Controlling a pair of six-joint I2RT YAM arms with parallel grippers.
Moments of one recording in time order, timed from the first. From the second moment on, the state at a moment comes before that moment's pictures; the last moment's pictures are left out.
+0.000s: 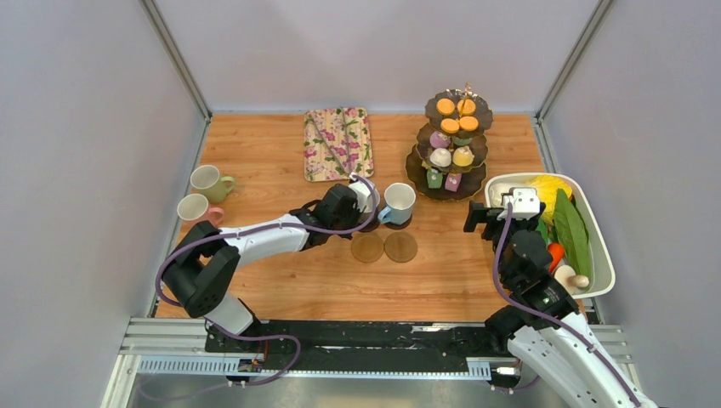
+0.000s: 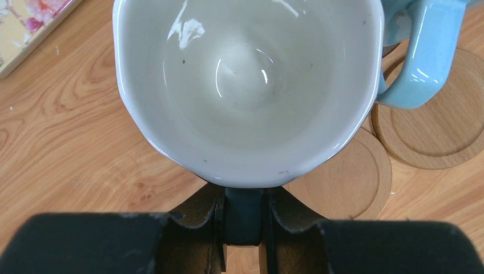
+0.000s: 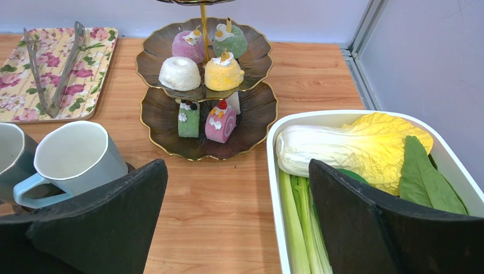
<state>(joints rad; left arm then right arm) -0.77 1.55 0.86 -0.07 -0.14 -0.07 0.55 0.42 0.52 -0.17 0.58 -0.01</state>
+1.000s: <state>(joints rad) -0.80 1.50 0.84 -0.04 -0.19 -0.11 0.55 0.42 0.52 -0.17 0.58 -0.01</state>
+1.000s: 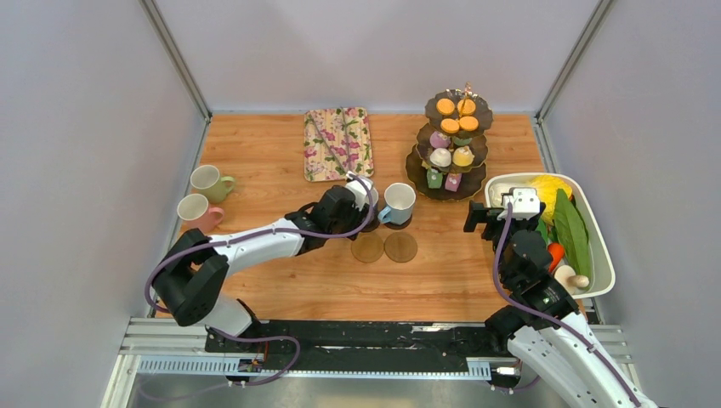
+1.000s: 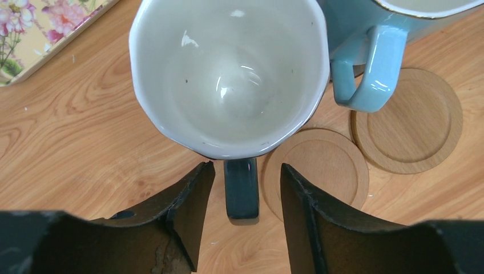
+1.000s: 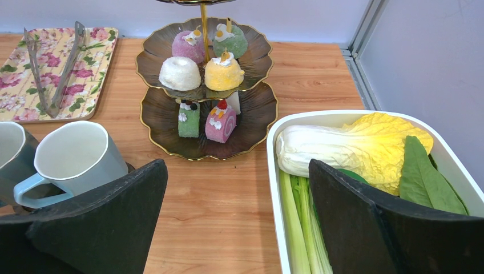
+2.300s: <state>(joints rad) -0.31 1.12 0.93 -0.65 -0.74 -0.67 0.55 0.42 0.52 -0.17 0.52 0.00</state>
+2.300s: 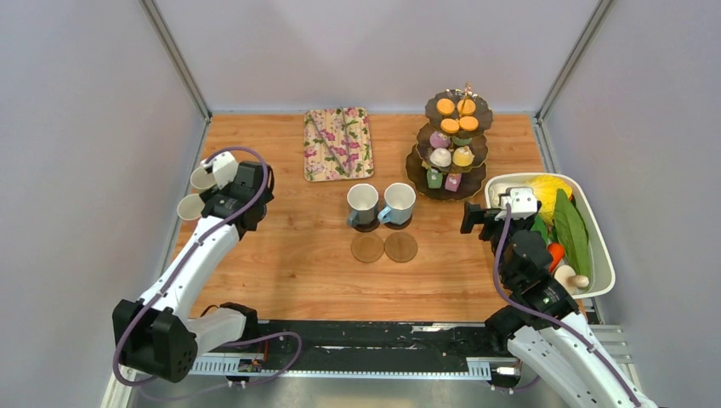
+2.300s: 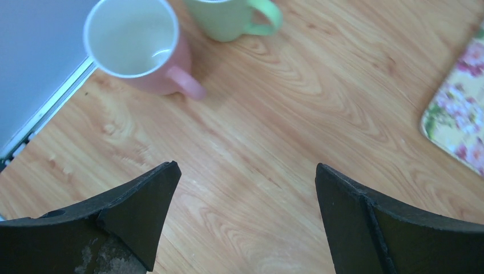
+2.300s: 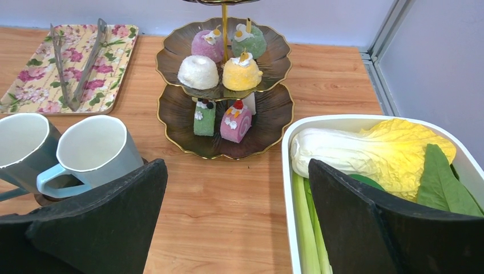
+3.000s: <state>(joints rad) 0.02 1.51 0.98 -0.60 -0.77 -1.03 0.55 0.42 0.51 -0.14 0.45 0.01</state>
